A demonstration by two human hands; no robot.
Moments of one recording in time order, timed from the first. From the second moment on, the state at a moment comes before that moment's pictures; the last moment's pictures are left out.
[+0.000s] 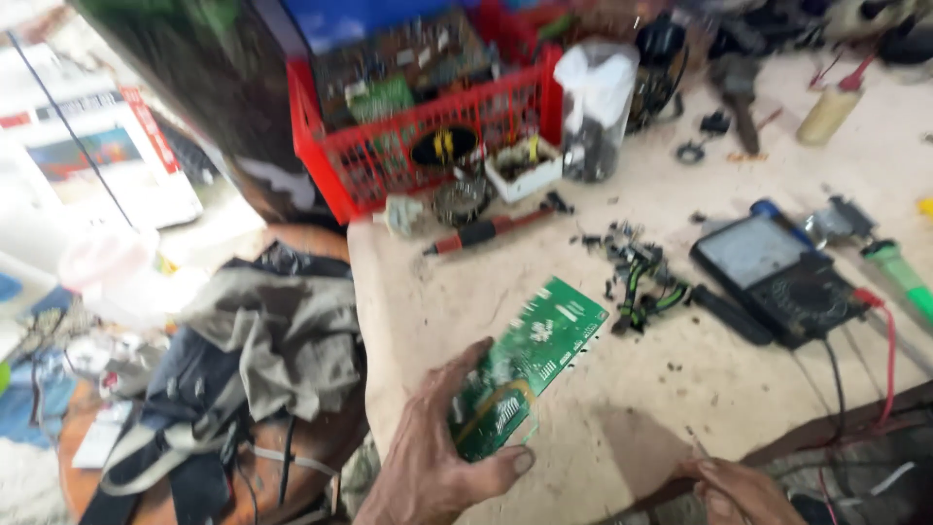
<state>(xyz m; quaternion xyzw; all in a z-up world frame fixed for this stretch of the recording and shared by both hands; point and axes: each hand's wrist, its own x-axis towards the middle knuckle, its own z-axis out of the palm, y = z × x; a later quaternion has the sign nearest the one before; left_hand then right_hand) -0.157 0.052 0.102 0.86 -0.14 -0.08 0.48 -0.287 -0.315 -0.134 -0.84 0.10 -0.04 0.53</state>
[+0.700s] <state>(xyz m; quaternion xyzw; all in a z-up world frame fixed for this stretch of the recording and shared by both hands) 0.000 -0.084 0.048 0.15 -0.13 -0.44 0.88 -0.171 -0.255 0.012 -0.83 0.07 -0.23 0.51</state>
